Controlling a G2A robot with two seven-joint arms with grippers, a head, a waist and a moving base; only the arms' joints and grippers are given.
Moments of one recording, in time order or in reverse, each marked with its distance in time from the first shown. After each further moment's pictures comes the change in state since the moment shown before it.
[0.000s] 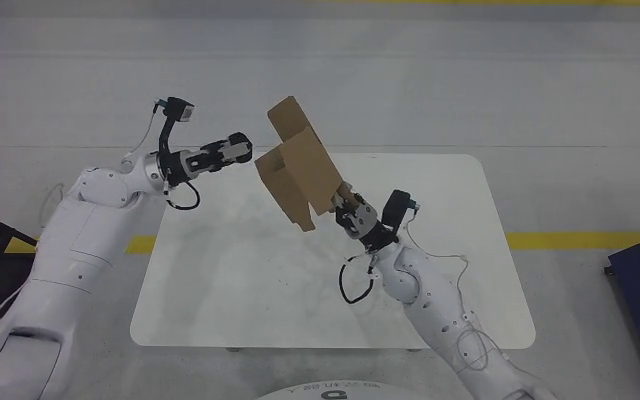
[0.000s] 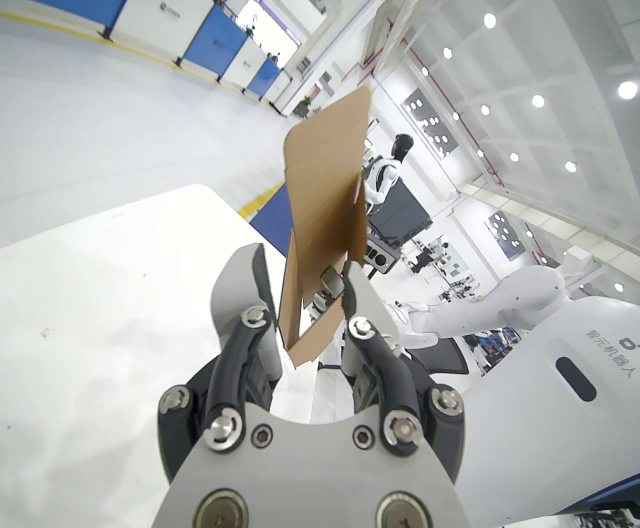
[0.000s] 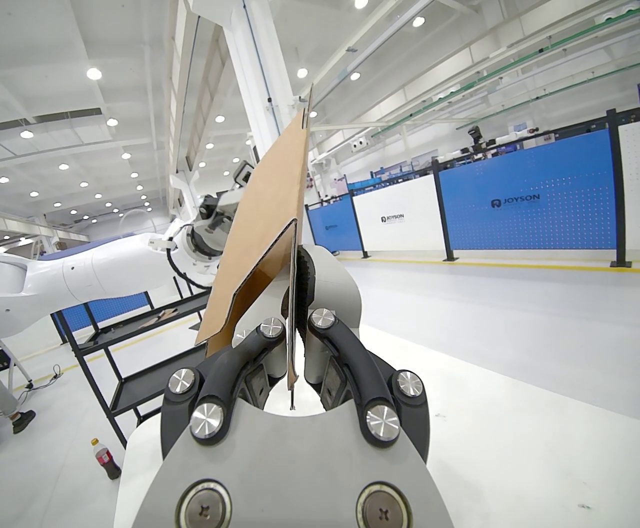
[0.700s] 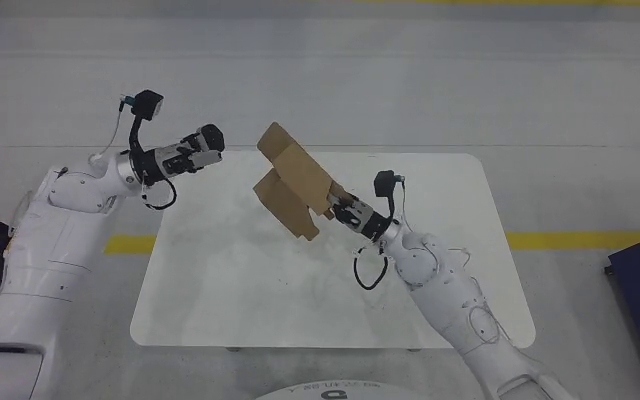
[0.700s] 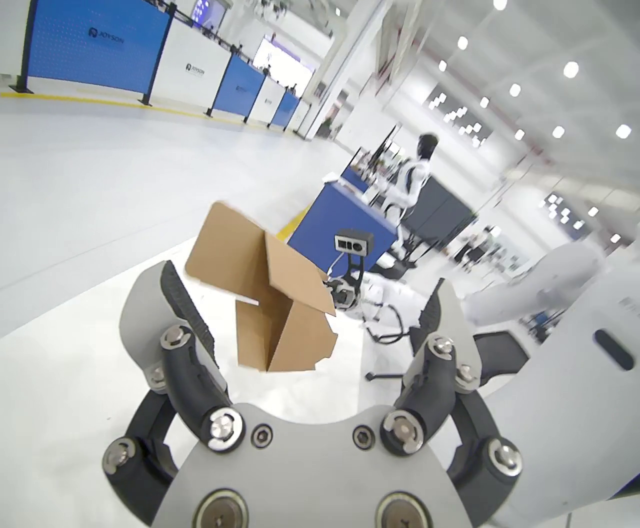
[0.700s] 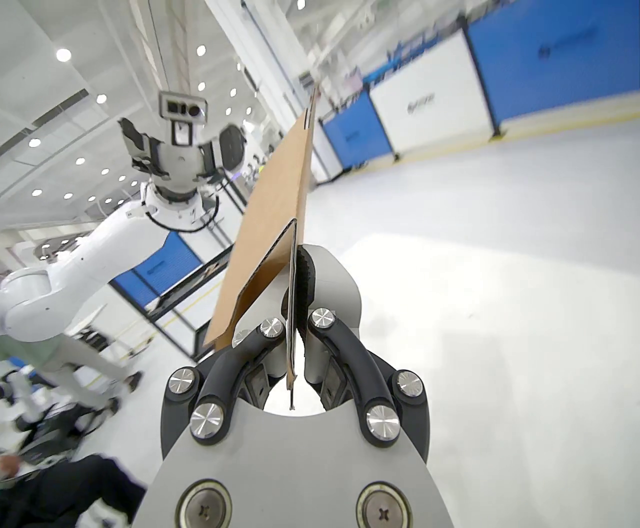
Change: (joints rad) left arm 0.062 0.049 -0.094 -0.132 0.300 -0.104 0.096; right arm 0.095 0.025 0.037 0.066 0.576 -0.080 0.741
